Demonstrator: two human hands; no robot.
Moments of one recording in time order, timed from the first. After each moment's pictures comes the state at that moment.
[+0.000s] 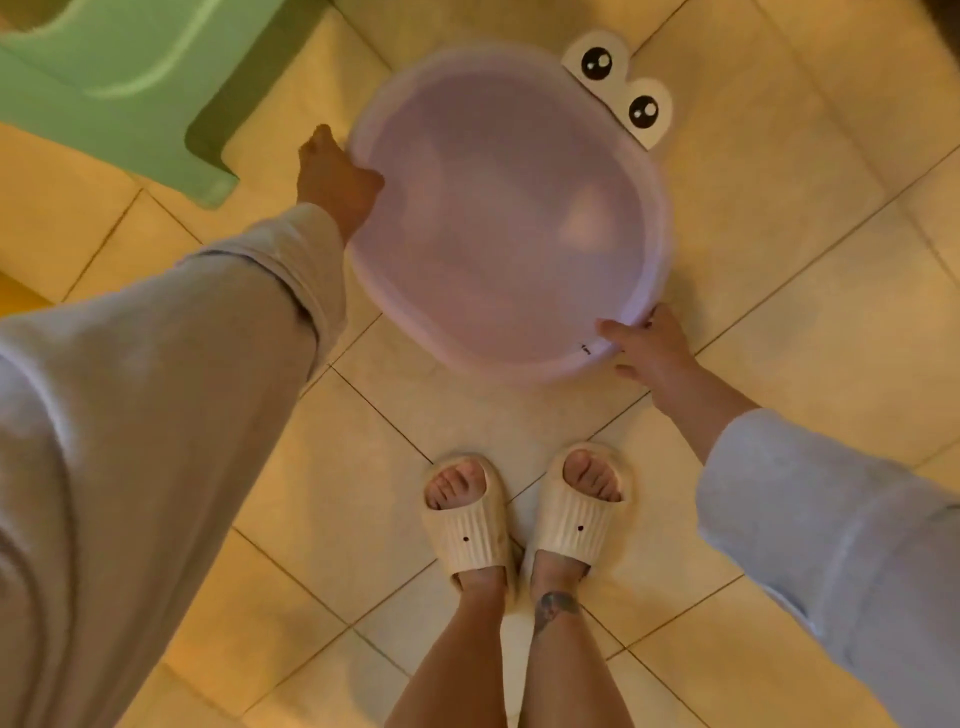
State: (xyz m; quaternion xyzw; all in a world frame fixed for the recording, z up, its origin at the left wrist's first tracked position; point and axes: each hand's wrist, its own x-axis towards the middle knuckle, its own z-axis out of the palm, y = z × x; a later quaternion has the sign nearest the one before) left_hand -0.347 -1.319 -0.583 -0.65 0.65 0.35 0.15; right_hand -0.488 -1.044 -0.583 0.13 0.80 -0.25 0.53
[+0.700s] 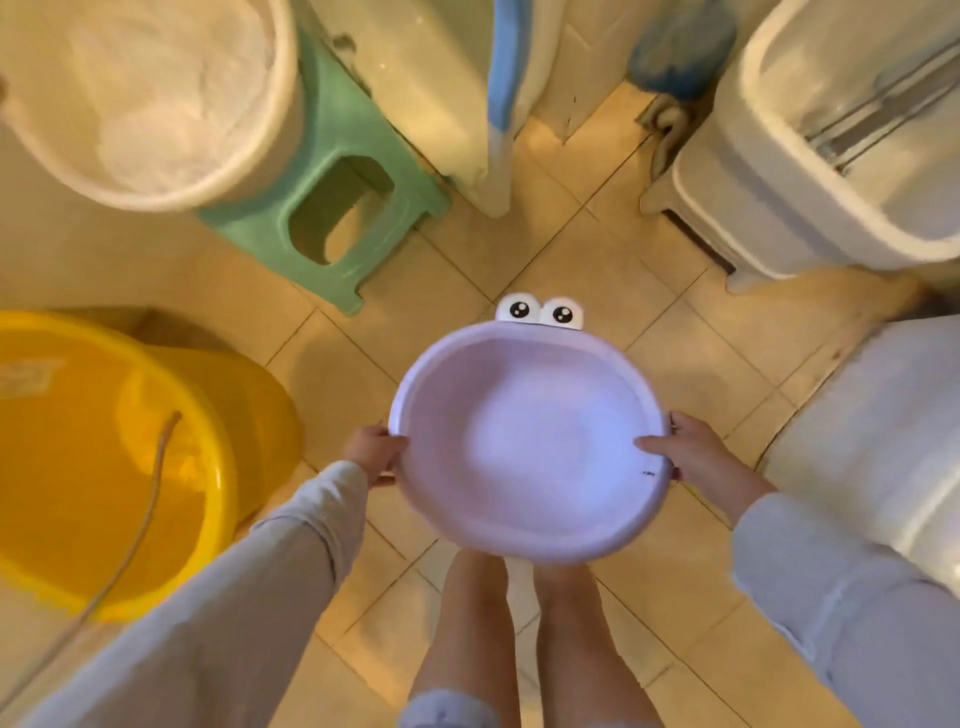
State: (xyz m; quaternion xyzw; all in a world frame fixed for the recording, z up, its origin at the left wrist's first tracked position) left_hand -0.239 -1.166 -0.184 -0.71 0.38 0.55 0.21; right_hand -0.507 -0.940 -0.201 0.11 0.79 -0.23 0.56
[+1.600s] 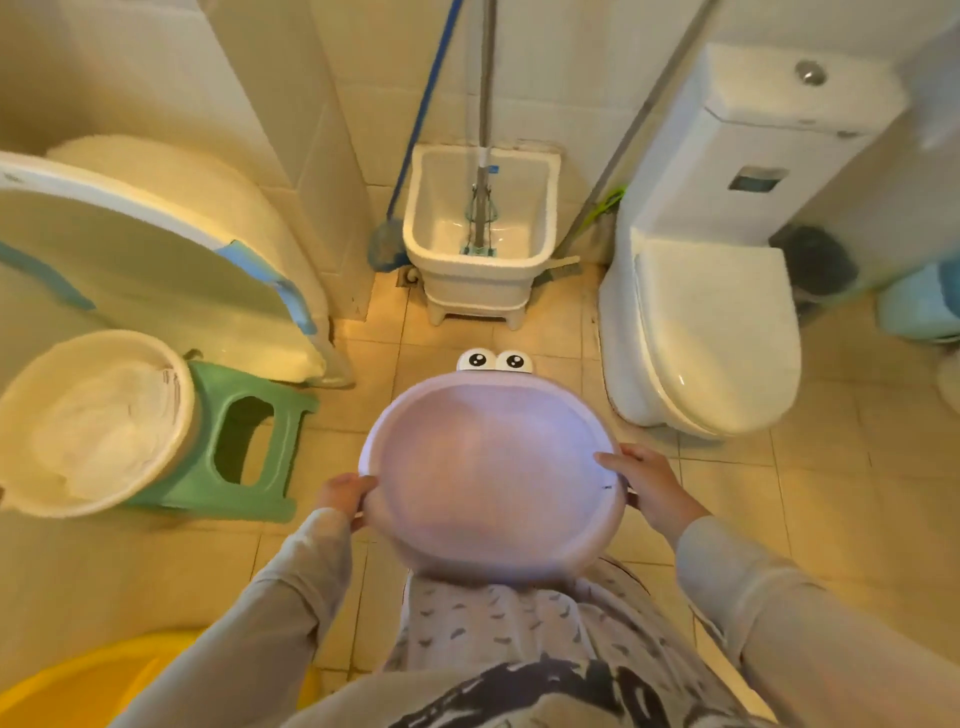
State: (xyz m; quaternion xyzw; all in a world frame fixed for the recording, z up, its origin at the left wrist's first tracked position) left_hand -0.276 -1.133 0.004 -0.54 0.57 0.58 0.21; right_hand -0.353 -0.784 0.023 0.33 0.70 -0.57 0.29
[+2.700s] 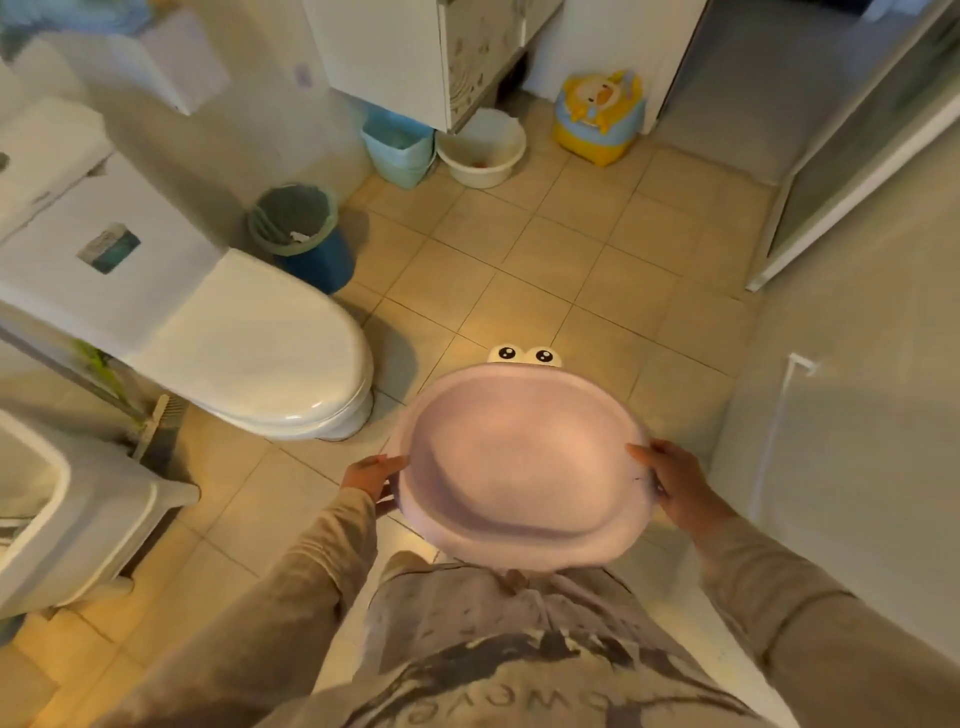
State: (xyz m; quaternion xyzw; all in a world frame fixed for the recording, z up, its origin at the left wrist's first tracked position) left_hand -0.306 -0.598 0.024 -0.13 0.73 0.44 0.50; right_hand -0.011 -0.393 0.012 0.64 0.41 -0.64 -0.14
